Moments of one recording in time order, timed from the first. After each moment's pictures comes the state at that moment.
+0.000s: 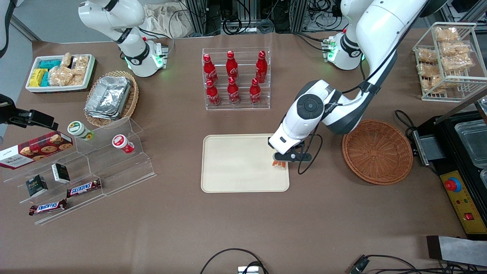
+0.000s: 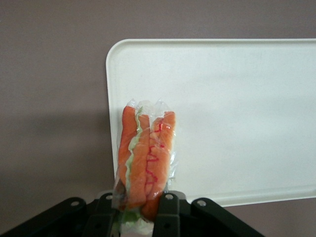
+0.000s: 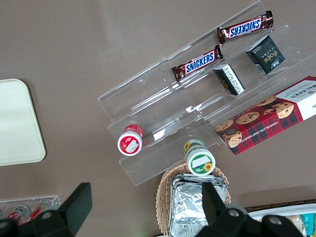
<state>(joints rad) -0.03 0.52 -0.63 -1.79 0.25 2.26 -0.72</state>
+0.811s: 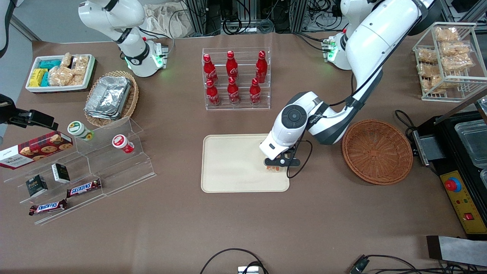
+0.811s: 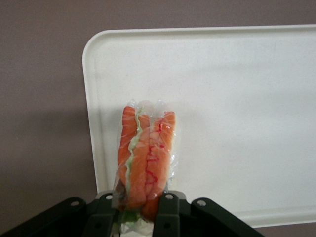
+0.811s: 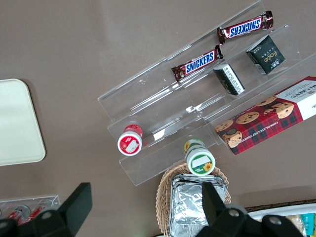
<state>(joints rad) -0.08 0.66 -0.63 -1.71 0.41 2.26 -0.81</state>
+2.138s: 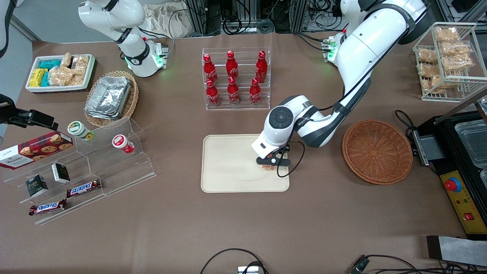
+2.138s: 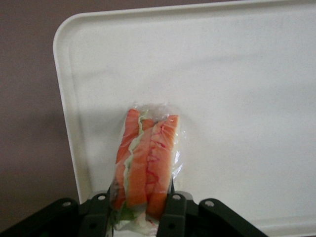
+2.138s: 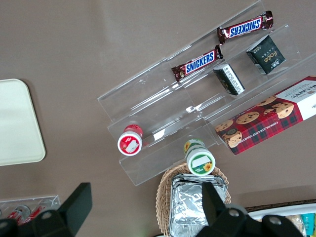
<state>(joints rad) -0.13 0.73 -0.63 -1.68 0.49 2.26 -0.87</state>
